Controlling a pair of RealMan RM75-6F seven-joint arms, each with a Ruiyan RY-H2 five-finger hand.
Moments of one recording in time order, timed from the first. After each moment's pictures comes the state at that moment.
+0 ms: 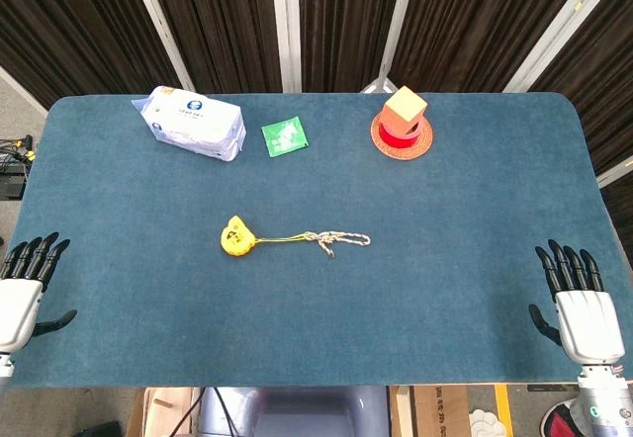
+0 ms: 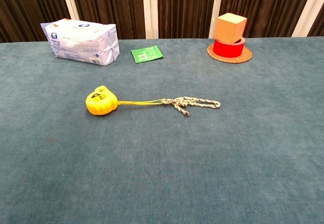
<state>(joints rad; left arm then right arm) -0.10 -1.12 -0.02 -1.62 1.53 1.48 0.11 0.07 -1.16 0.06 -1.61 -1.53 1.51 -0.17</state>
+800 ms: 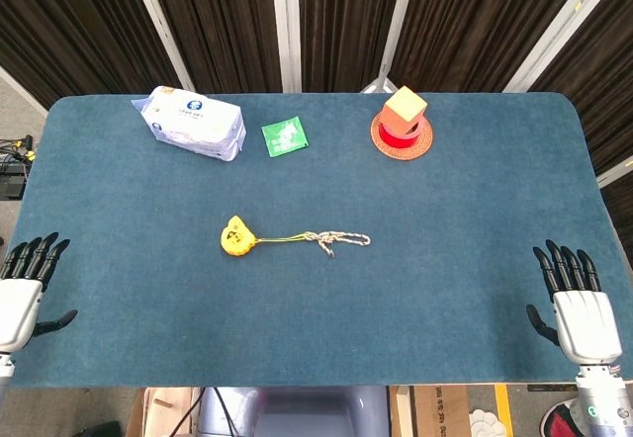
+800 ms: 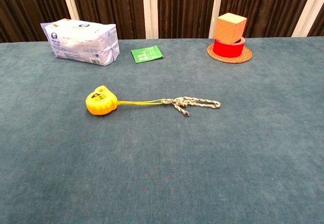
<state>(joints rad) -0.10 -1.12 -0.02 -1.63 1.52 1.47 0.11 0.07 -1.16 0.06 -1.61 -1.53 1.51 -0.16</state>
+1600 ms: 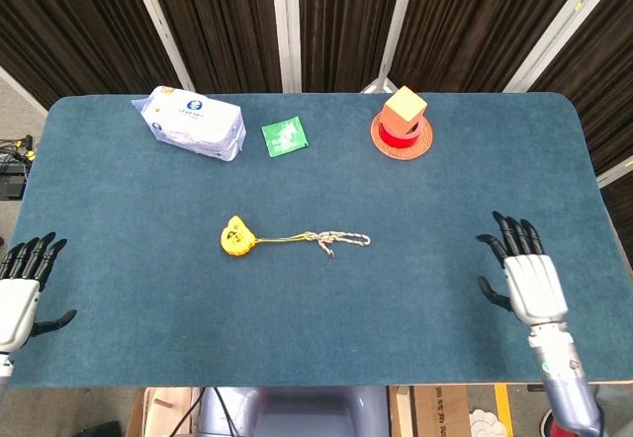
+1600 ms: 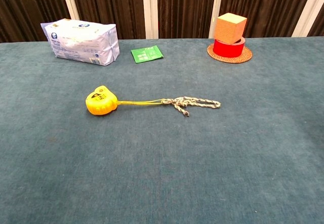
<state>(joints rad) -0.10 -1.11 -0.02 -1.64 1.50 1.47 0.09 0.25 -1.22 0.16 -1.72 -1.43 1.32 -0.22</state>
